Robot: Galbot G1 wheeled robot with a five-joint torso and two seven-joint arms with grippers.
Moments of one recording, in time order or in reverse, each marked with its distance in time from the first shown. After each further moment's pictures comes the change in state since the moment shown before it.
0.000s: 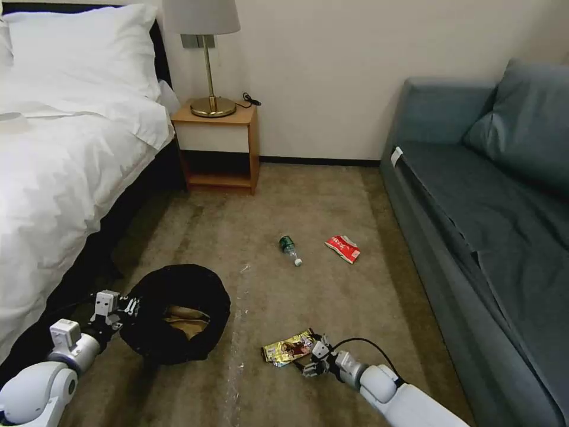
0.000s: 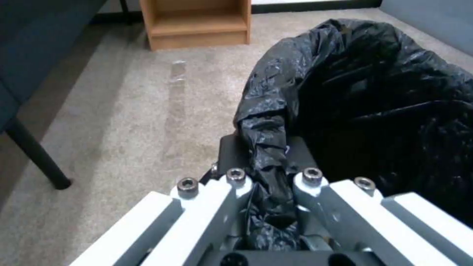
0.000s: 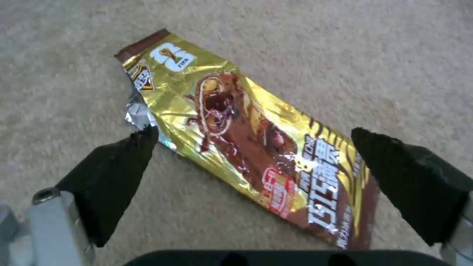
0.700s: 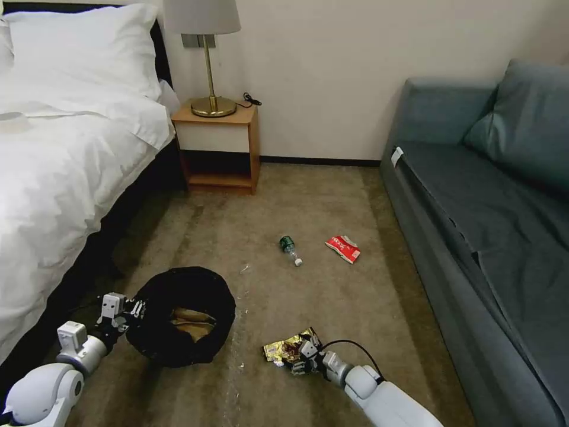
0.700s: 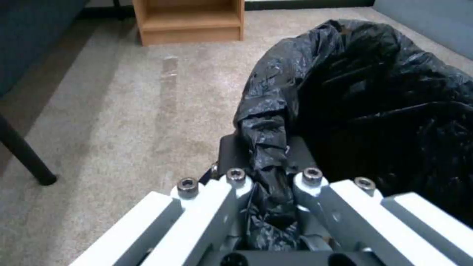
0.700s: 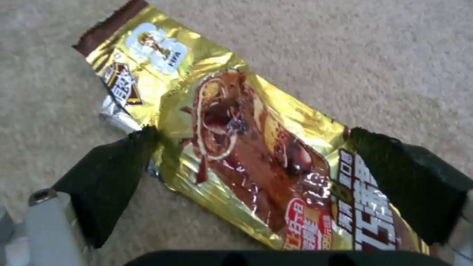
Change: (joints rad) left arm -0.006 -0.011 0.010 0.020 0.003 -0.011 0.017; right arm 0.082 0.157 0.063 -0.309 -0.080 0.144 -0.030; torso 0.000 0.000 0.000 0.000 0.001
